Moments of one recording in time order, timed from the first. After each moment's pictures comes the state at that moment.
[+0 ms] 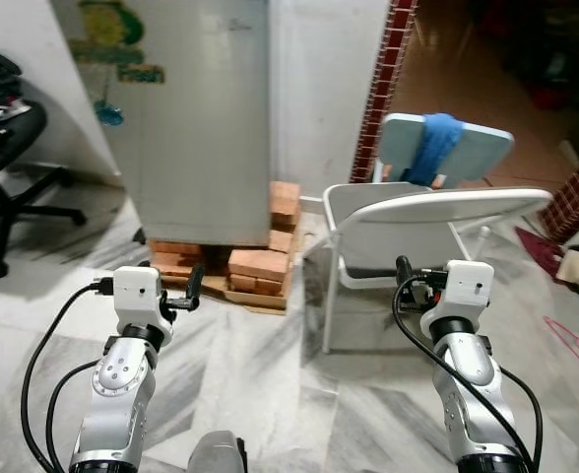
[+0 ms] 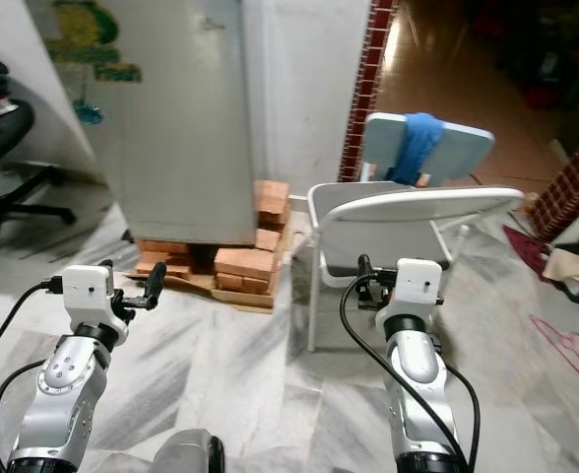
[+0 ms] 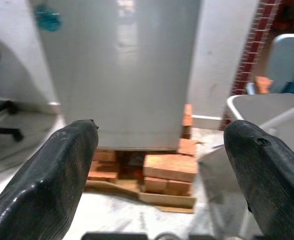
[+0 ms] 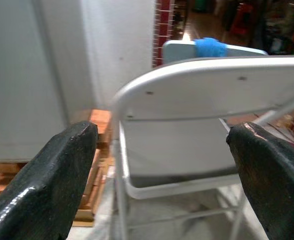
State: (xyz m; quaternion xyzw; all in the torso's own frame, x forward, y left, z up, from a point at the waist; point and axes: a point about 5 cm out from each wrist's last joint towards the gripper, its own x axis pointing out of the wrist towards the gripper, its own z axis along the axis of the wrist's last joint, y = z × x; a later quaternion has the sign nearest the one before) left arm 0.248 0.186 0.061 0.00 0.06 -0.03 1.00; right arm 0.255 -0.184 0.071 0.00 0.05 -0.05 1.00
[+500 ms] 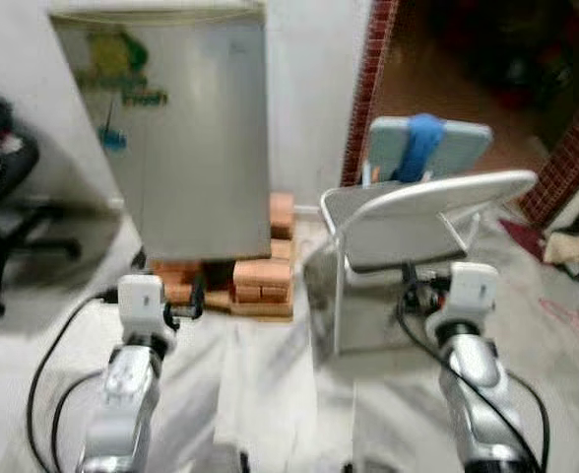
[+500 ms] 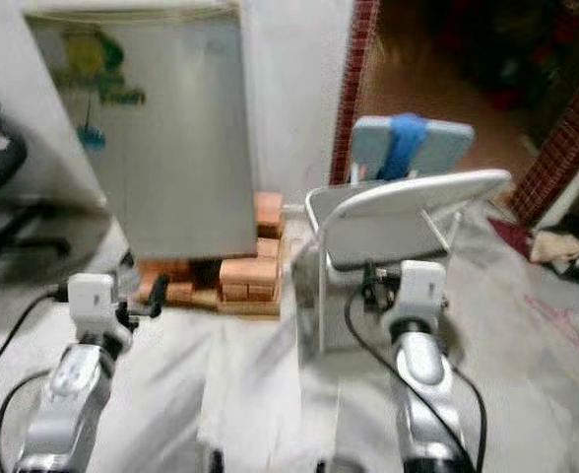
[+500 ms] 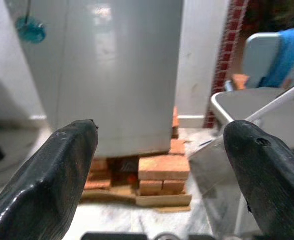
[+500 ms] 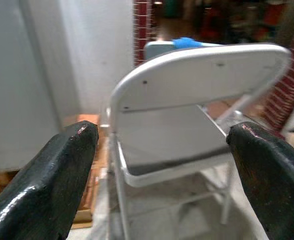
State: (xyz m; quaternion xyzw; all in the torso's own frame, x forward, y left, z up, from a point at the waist) left arm 0.250 0.181 0.060 0.00 0.06 -0.03 1.00; right arm 0.253 -0.191 0.067 0.00 0.06 -0.06 1.00
